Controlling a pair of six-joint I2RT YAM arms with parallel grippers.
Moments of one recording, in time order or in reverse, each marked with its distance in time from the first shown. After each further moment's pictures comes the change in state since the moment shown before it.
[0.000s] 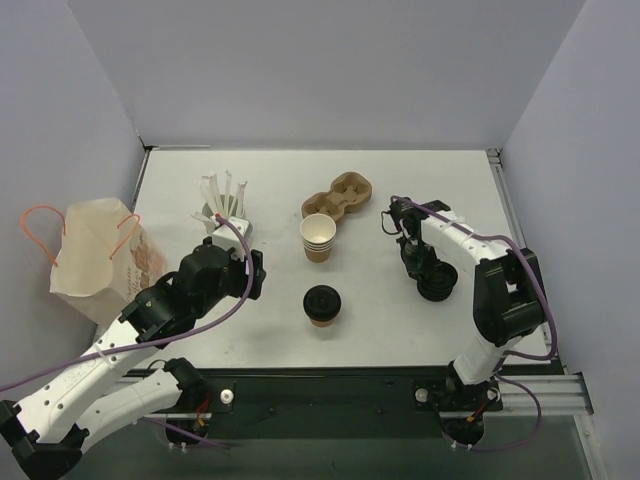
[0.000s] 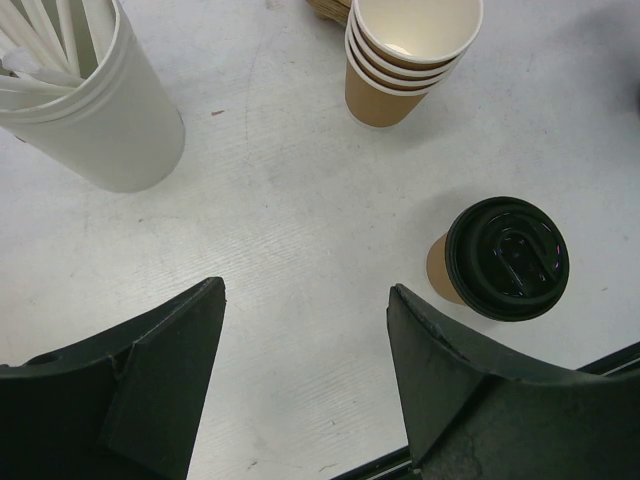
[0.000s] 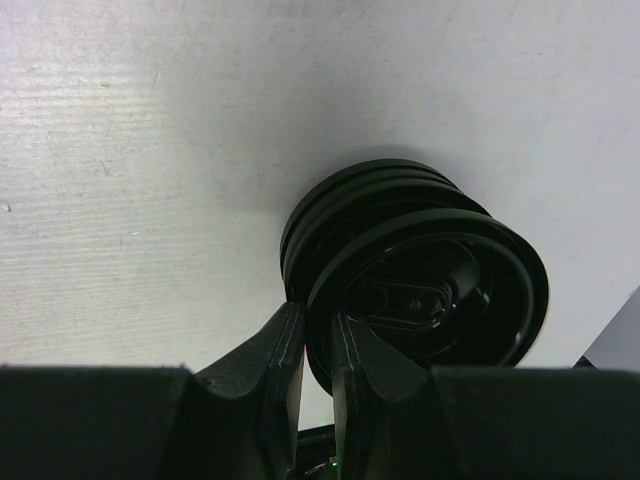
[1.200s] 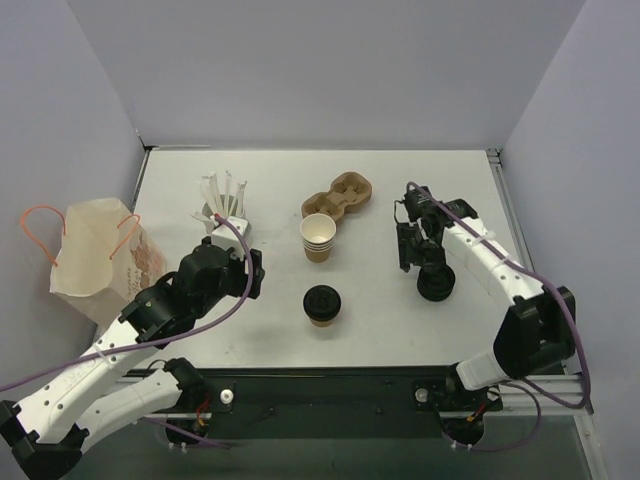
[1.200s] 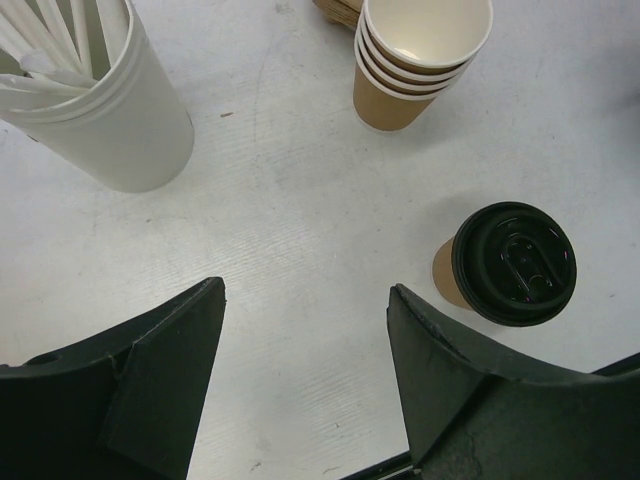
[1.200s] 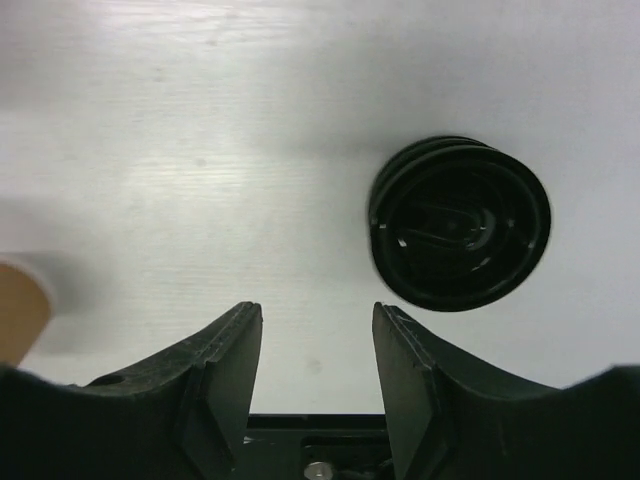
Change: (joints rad) left arm 0.000 -0.001 0.000 0.000 -0.016 0.000; right arm 0.002 -0.191 0.027 -0.029 -0.137 0.081
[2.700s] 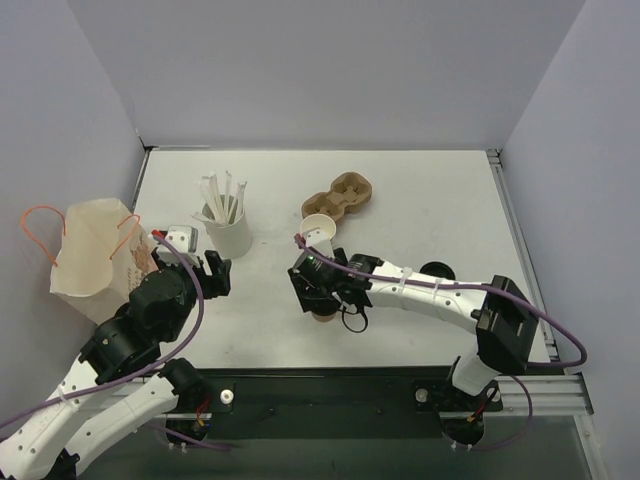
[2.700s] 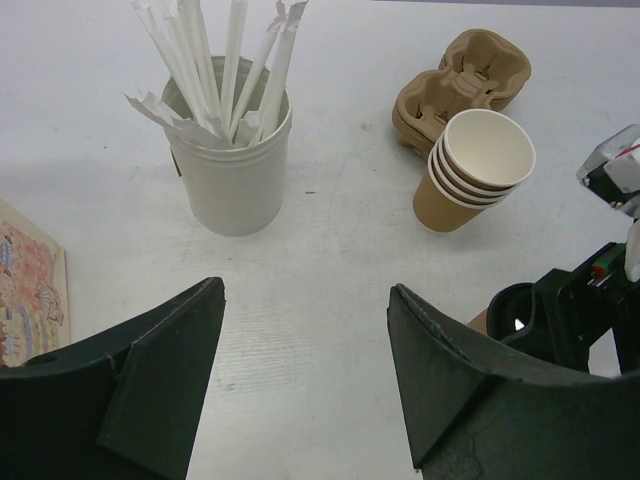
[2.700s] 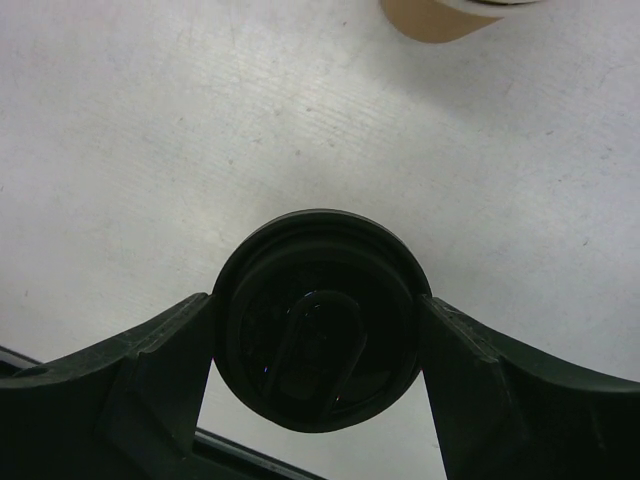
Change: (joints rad) left arm 0.008 -0.262 -0.036 0.008 -0.233 -0.022; right arm 0.725 0.116 0.001 0.376 0.183 0.237
